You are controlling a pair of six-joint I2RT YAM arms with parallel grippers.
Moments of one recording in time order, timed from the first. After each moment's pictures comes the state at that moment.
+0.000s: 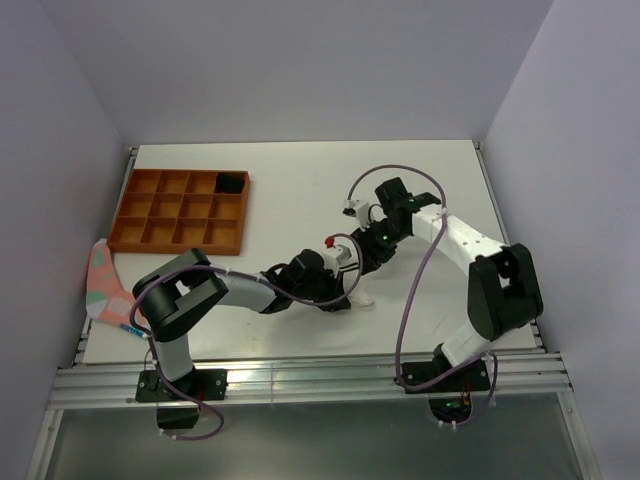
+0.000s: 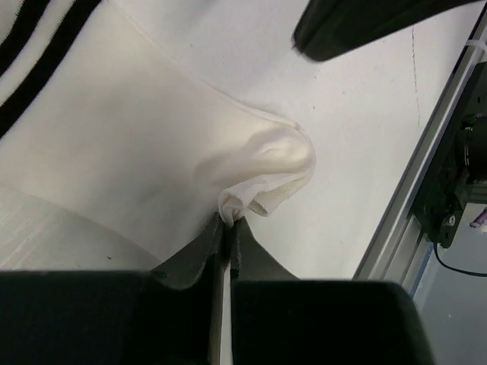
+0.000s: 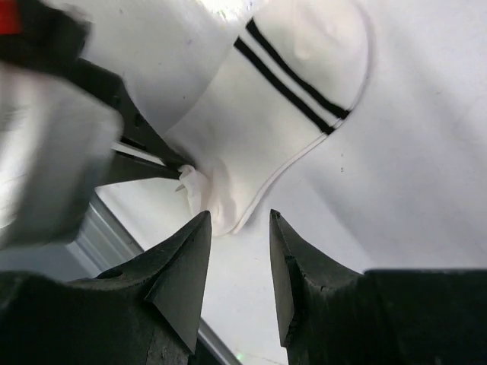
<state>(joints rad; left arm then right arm) -0.97 1.81 0.76 0.46 0.29 -0.52 0.37 1.61 1.13 -0.85 -0.52 -0.34</state>
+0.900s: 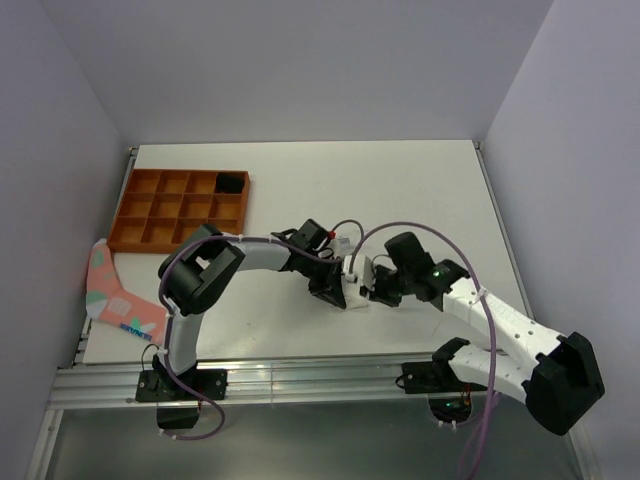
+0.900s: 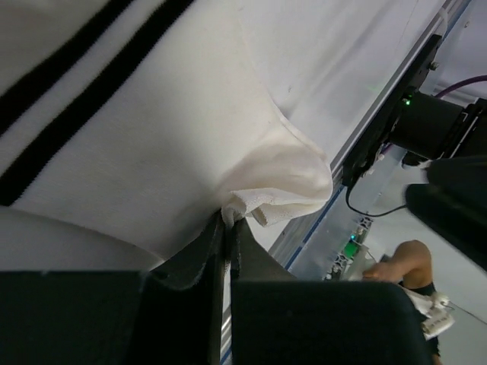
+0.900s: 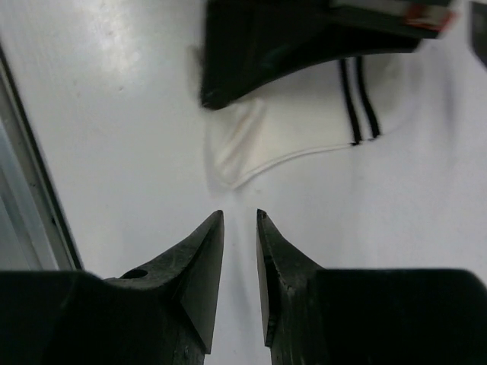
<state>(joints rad) -0.80 2.03 1.15 -0.16 0.73 -0.62 0.53 1.03 0.67 -0.61 -0.40 -0.71</state>
